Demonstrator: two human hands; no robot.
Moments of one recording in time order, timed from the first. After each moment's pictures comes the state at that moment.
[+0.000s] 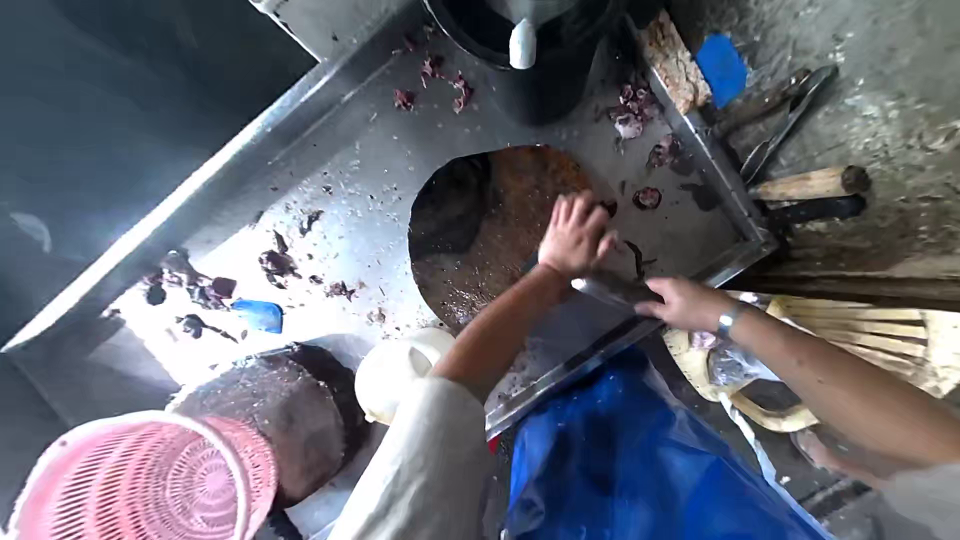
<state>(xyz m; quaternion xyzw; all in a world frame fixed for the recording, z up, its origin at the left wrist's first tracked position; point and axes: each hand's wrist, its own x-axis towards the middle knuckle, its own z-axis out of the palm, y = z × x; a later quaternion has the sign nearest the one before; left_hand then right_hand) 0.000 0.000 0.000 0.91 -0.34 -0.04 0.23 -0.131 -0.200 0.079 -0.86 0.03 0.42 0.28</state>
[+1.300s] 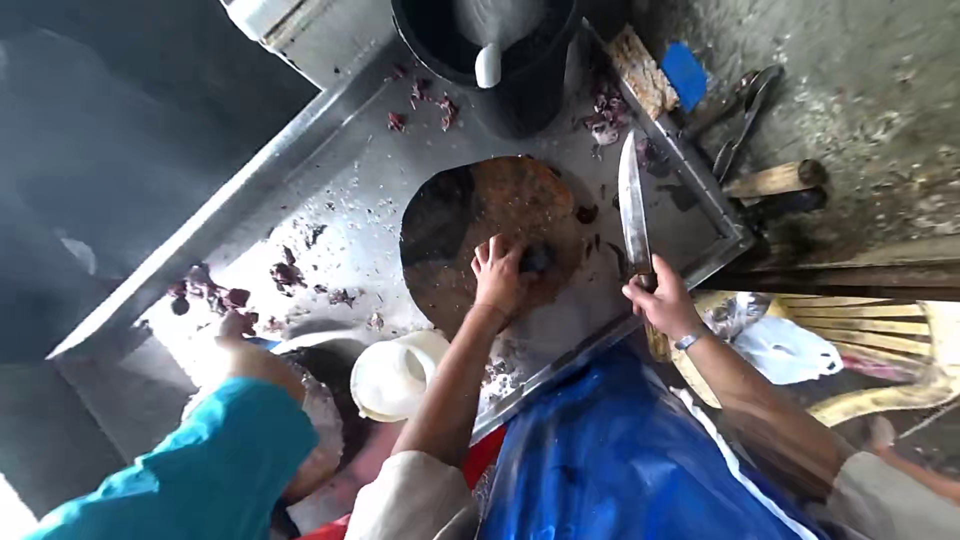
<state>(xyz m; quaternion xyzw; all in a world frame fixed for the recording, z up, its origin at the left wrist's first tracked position) -0.059 0.072 0.046 0.95 -0.12 -0.19 0.20 -0.181 -0.208 0.055 -0.77 0.17 0.12 0.60</state>
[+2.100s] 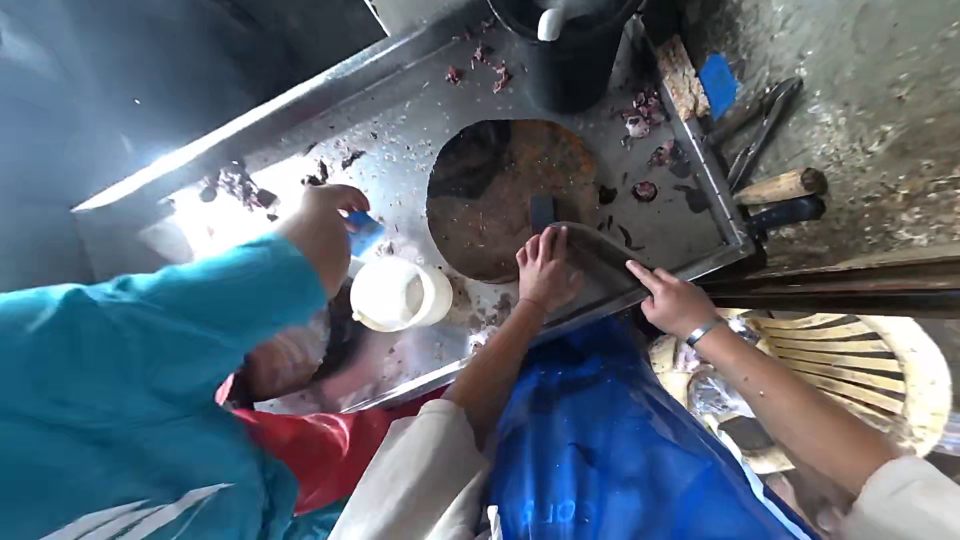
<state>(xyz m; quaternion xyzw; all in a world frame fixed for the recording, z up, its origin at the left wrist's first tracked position) -0.172 0.019 0.027 0.98 -0.10 -0.05 0.15 -0.219 -0.230 0.088 -0.96 -0.06 0.25 0.13</state>
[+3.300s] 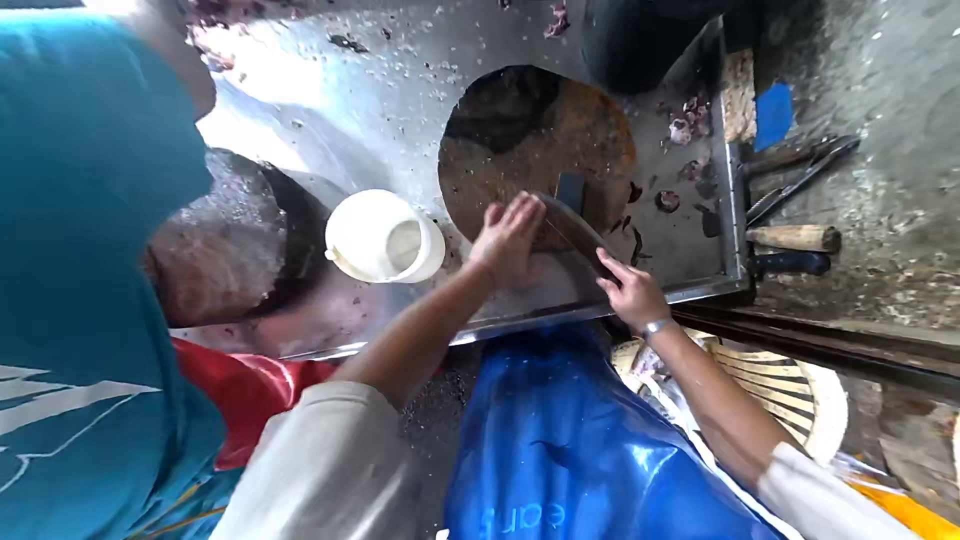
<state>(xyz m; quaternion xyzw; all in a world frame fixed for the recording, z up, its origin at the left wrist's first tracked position) -0.158 0.121 0.037 0.97 -0.19 -0.13 0.12 -0.190 -0.168 0.046 -0.95 -0.13 0.18 0.24</state>
